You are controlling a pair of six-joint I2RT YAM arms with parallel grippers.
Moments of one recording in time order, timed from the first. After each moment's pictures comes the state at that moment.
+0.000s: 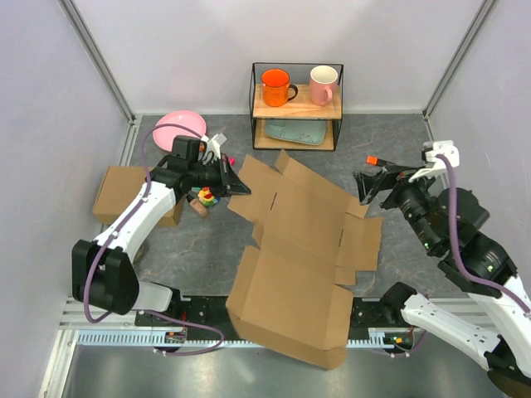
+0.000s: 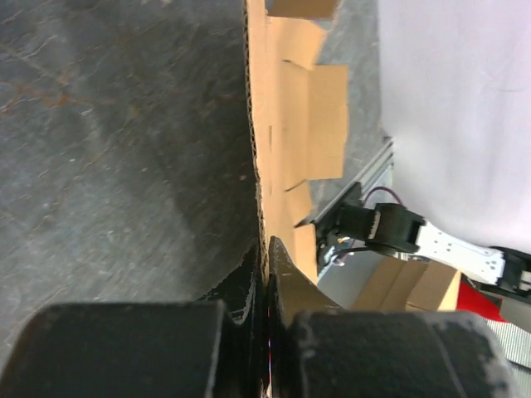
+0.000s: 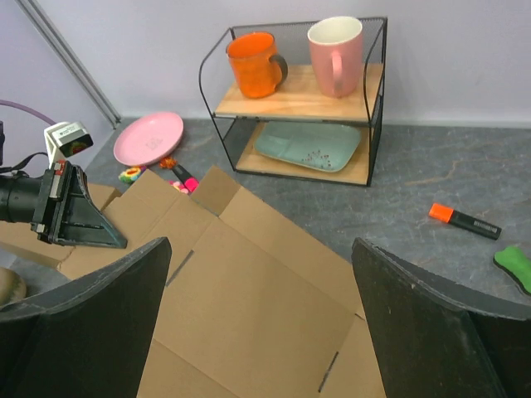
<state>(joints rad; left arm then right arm) -0.28 1.35 1.11 -0.47 0.74 -0.56 0.71 0.69 1.23 -0.57 0.41 0.26</state>
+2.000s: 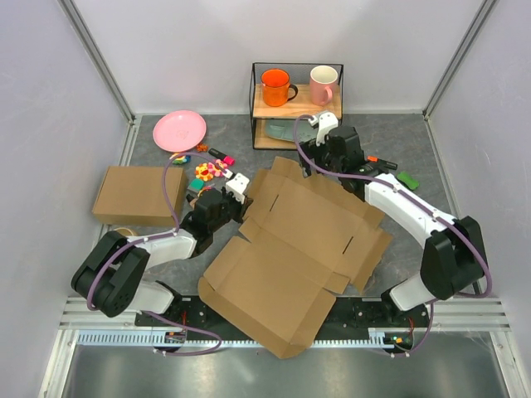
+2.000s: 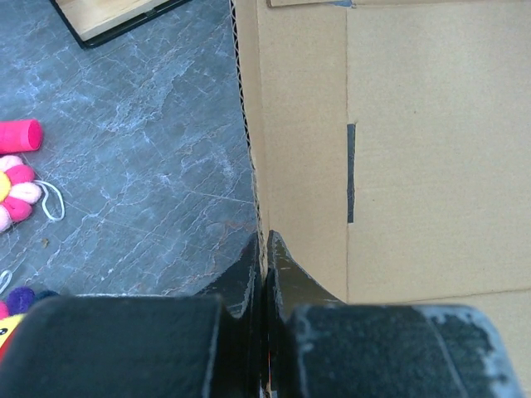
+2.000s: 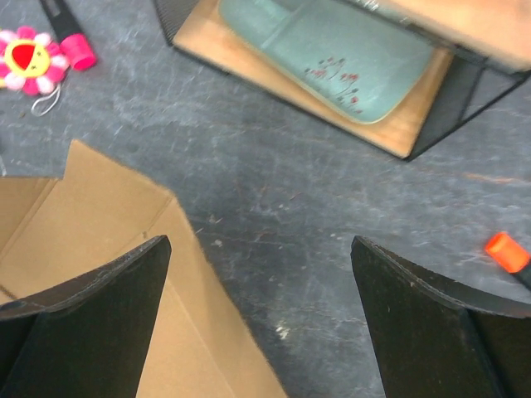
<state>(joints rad) -0.56 1.38 0.45 0.63 0.11 0.05 0.47 1.49 1.17 -0.13 0.07 -0.03</state>
